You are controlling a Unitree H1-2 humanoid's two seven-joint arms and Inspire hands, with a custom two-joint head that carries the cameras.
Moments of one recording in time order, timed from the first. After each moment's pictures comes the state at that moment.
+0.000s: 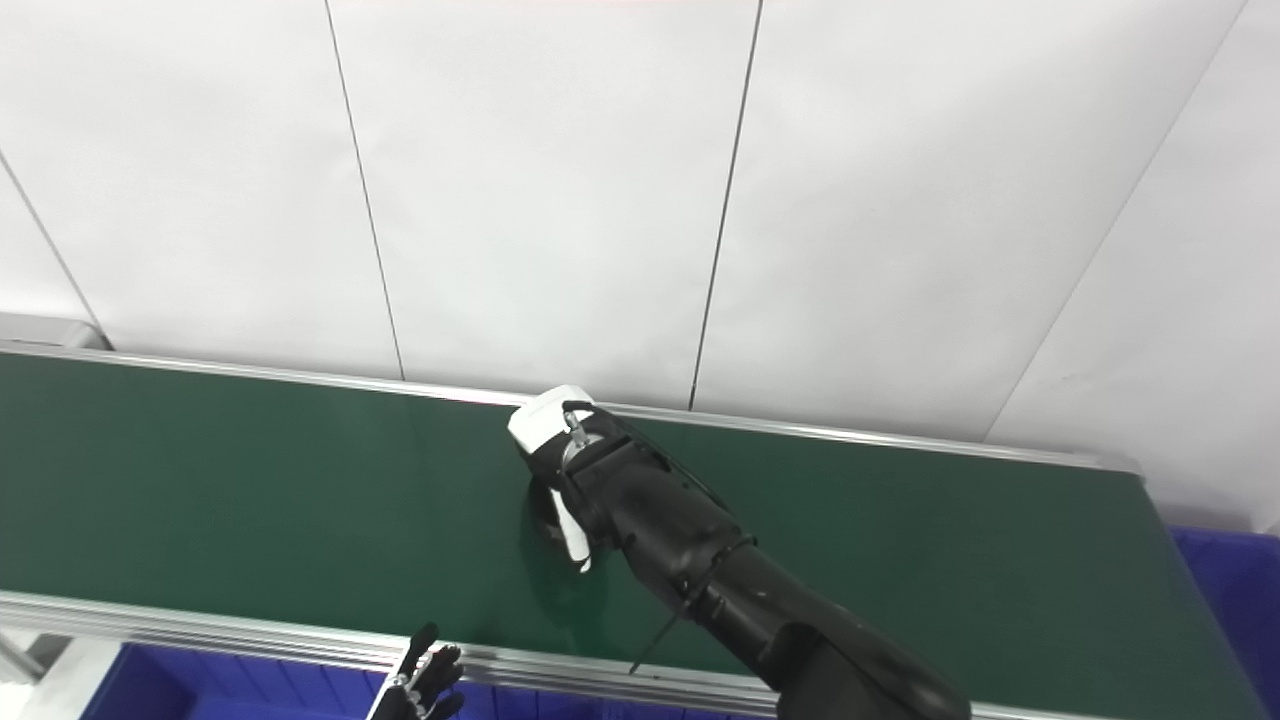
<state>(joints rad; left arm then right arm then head) 0.39 -0.08 -0.26 -0.06 0.06 -0.30 -0.06 -0.90 -0.12 0.79 0.69 -1.11 0.24 0.46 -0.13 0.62</state>
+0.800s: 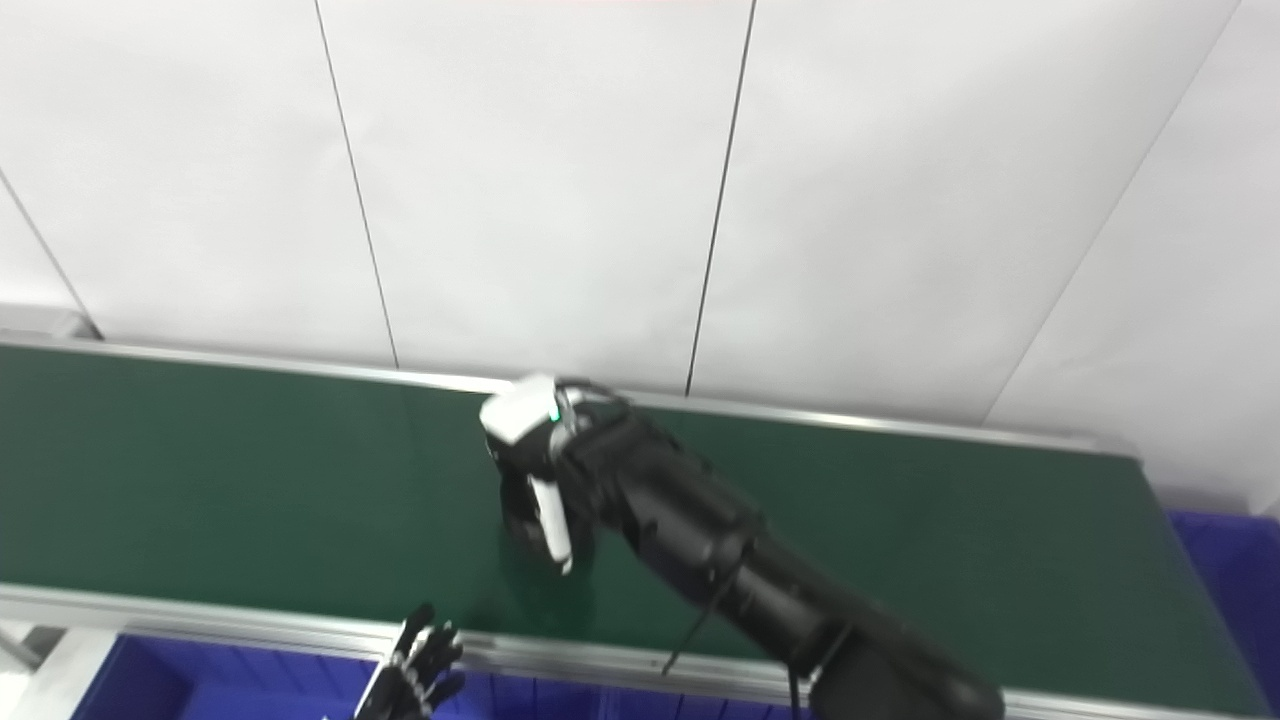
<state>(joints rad) 0.39 -0.05 -0.25 -0.11 0.02 -0.25 -0.08 -0.90 -0.19 0.78 0.37 -1.04 0.20 0.69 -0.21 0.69</state>
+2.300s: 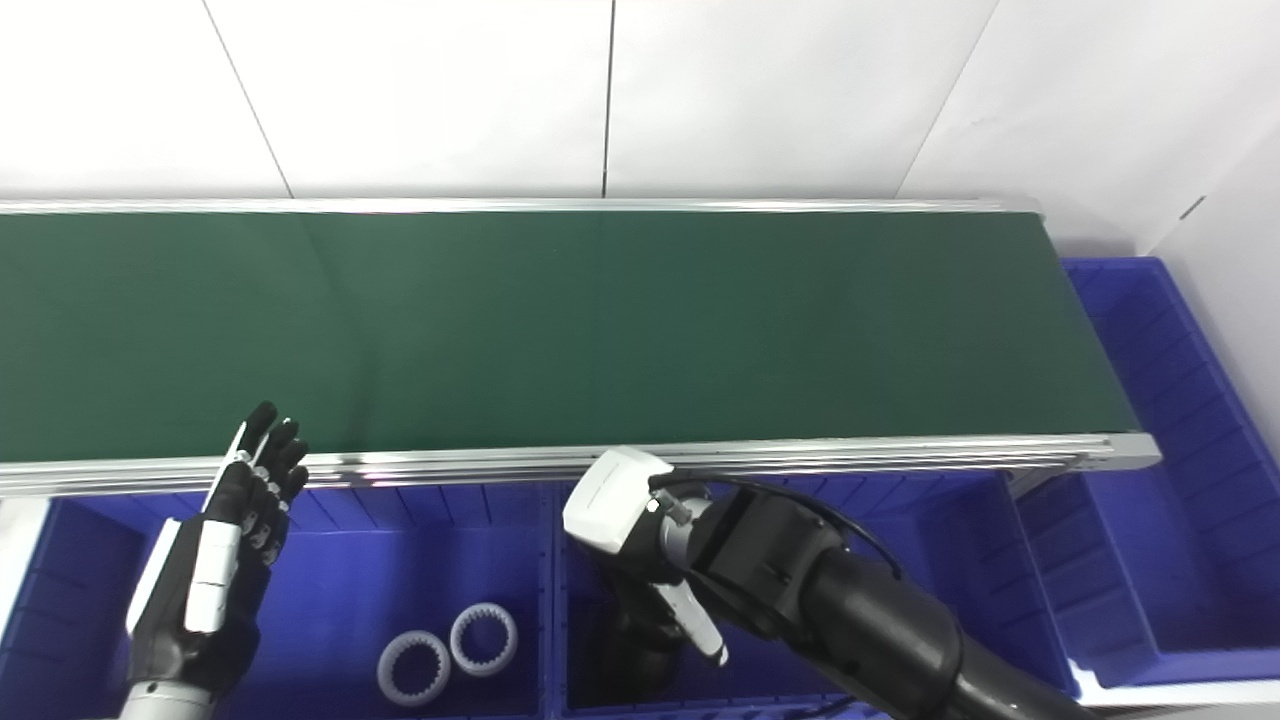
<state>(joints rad) 0.35 0.08 -0.13 -0.37 -0.13 0.11 -0.14 -0.17 -0.45 0.67 -0.55 -1.34 0.01 1.19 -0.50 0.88</state>
